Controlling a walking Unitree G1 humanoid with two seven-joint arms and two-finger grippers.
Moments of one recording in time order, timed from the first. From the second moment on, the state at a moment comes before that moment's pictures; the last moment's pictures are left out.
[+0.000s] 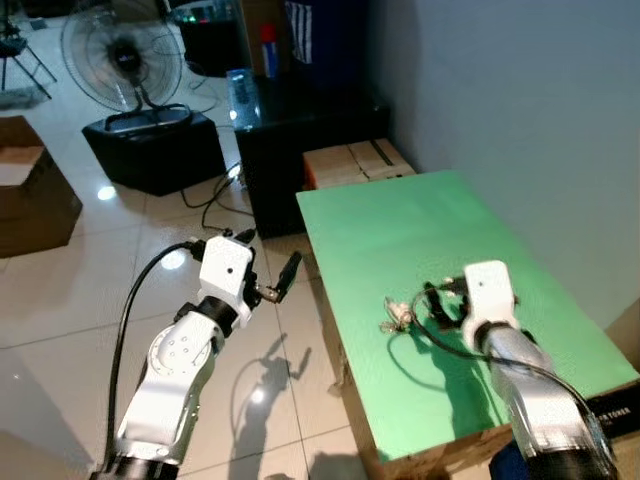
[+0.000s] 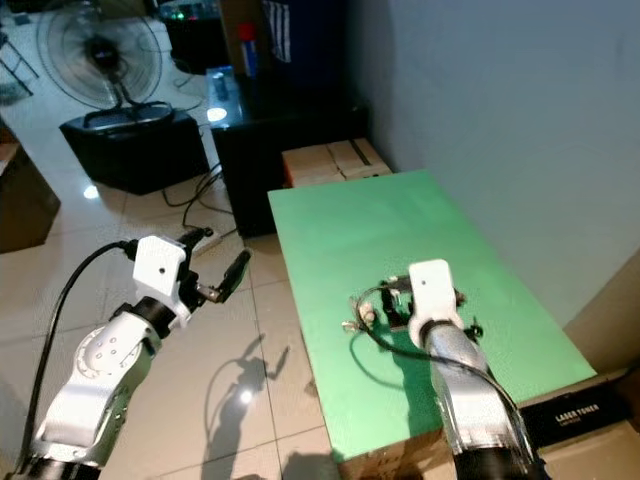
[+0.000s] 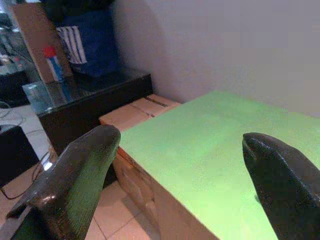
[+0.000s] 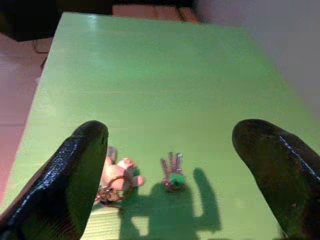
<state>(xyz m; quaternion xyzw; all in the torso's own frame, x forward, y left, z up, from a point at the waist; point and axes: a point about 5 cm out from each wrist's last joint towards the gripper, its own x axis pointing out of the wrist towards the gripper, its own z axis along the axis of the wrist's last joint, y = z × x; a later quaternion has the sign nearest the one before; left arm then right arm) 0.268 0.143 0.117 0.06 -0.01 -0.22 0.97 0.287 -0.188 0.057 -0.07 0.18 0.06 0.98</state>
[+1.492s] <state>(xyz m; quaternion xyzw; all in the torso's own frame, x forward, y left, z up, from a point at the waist) 0.248 0.142 0.145 0.07 0.01 -0.30 0.95 0.321 -0.178 0.022 -0.02 0.27 0.03 0.96</state>
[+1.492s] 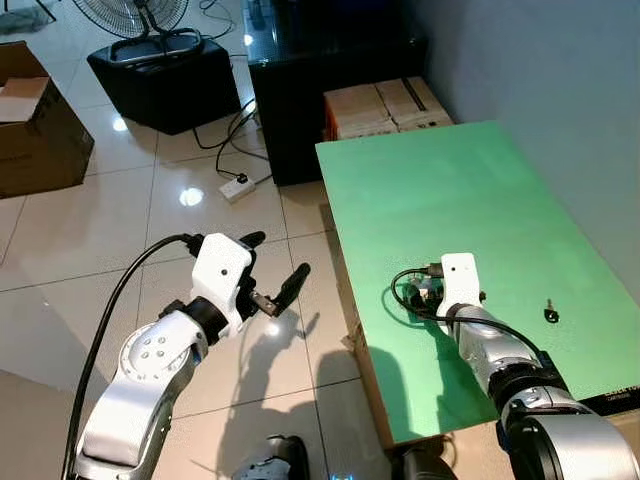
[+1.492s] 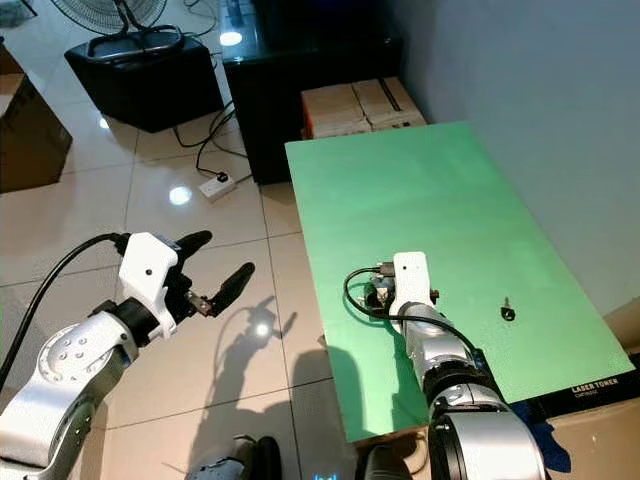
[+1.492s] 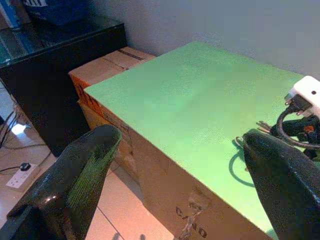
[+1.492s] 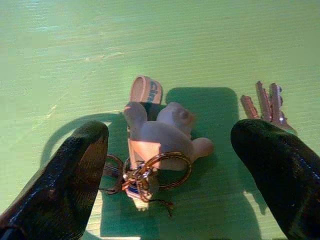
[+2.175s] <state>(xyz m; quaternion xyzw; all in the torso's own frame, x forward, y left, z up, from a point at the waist) 0.249 0.140 0.147 0.07 0.01 -0.32 0.95 0.315 -0.175 0.013 0.01 0.30 0.00 0.96</state>
